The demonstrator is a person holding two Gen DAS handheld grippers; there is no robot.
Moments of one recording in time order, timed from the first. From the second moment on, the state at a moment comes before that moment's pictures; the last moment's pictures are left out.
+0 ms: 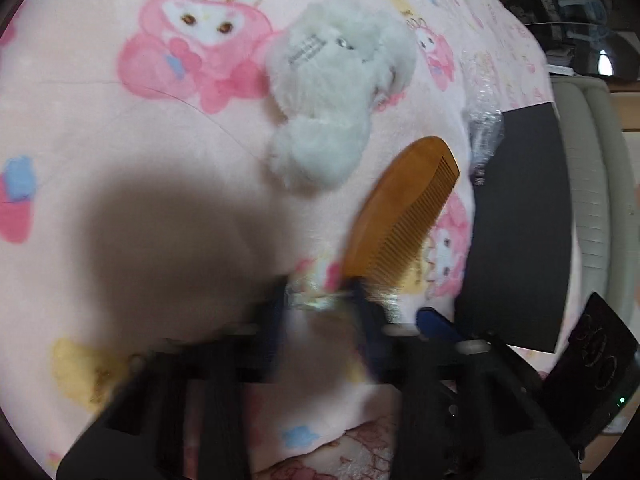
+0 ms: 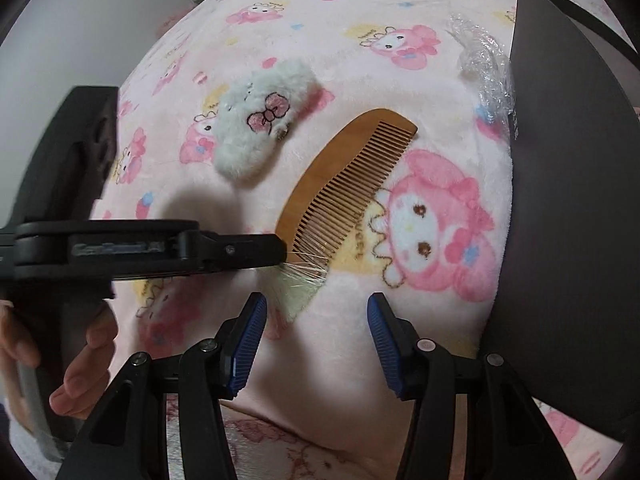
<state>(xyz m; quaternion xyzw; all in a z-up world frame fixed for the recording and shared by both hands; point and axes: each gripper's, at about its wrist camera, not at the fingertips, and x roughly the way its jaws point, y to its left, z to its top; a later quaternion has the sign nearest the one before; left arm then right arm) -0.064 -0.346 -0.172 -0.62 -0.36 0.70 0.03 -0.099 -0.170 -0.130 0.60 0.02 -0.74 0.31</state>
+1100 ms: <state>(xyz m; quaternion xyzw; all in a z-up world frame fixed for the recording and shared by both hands) -0.005 -0.410 -0.157 -0.51 -0.39 0.76 -0.08 -0.151 -0.213 -0.155 0.61 -0.02 -0.69 0.40</state>
